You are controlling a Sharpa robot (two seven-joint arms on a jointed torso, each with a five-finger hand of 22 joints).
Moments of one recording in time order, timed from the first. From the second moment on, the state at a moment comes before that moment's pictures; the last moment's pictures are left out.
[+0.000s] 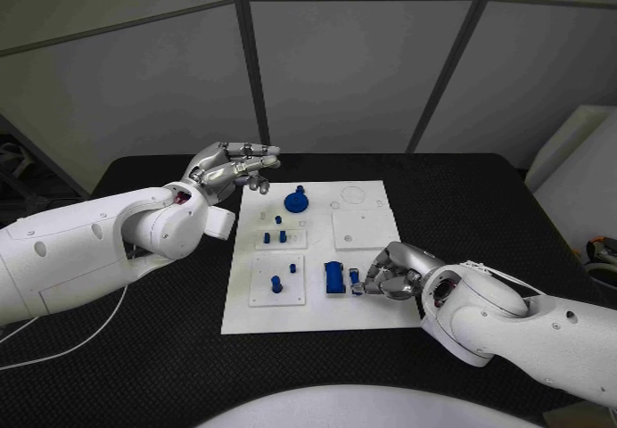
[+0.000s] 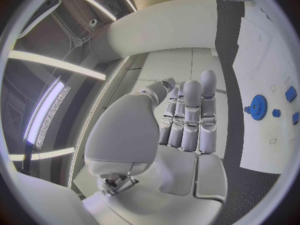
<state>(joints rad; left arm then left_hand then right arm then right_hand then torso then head) 1.16 -0.93 0.00 1.54 -0.03 -0.20 0.38 1.37 -0.15 0.45 -0.03 0.23 1.05 0.17 0.13 0.07 1.11 0.10 0.29 0.08 1.22 0.01 1.09 0.47 0.20 1.17 0.10 0.62 0.95 0.93 -0.90 -0.01 1.85 -1.42 -0.39 -0.61 1.33 -0.05 -0.11 0.23 0.22 1.11 0.05 0.30 0.43 1.42 -0.02 1.27 1.31 1.46 -0.07 1.53 1.31 0.04 1.46 0.04 1.45 1.31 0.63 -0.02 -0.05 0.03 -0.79</state>
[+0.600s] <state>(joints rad) 1.16 -0.92 0.00 1.54 -0.03 -0.20 0.38 1.37 -0.15 0.45 -0.03 0.23 1.05 0.17 0.13 0.07 1.11 0.10 0.29 0.08 1.22 0.01 1.09 0.47 0.20 1.17 0.10 0.62 0.95 0.93 -0.87 -0.01 1.79 -1.42 -0.39 -0.57 1.34 -0.03 -0.13 0.25 0.21 1.11 0.05 0.31 0.44 1.43 -0.02 1.28 1.31 1.46 -0.07 1.53 1.31 0.04 1.46 0.04 1.45 1.31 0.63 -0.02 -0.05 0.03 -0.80</state>
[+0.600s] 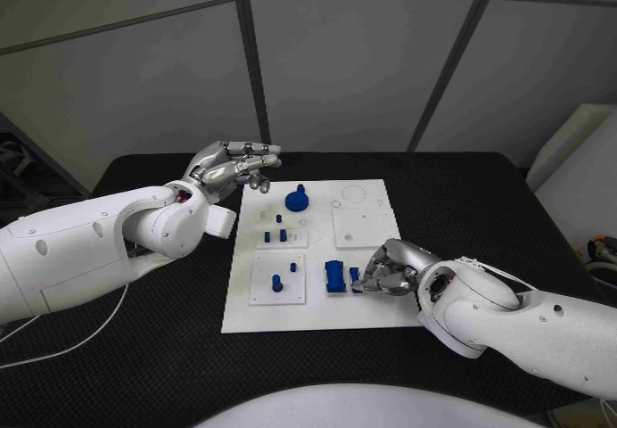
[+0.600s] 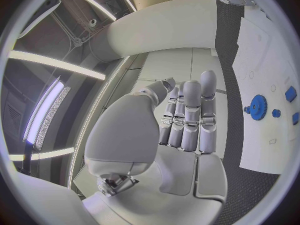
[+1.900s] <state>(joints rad) 1.15 -0.88 -0.02 1.46 -0.02 -0.23 0.38 1.35 -0.15 0.38 0.00 0.20 1.02 0.18 0.14 0.07 1.08 0.11 0.30 0.06 0.97 0.07 0.69 0.23 0.20 0.91 0.17 0.35 0.78 1.02 -0.86 -0.01 1.57 -0.87 -0.49 0.02 1.62 0.03 -0.14 0.26 0.24 0.96 0.16 0.16 0.34 1.00 0.09 0.37 0.59 1.10 0.04 0.55 0.54 0.17 0.86 0.14 0.57 0.76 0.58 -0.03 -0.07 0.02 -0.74</state>
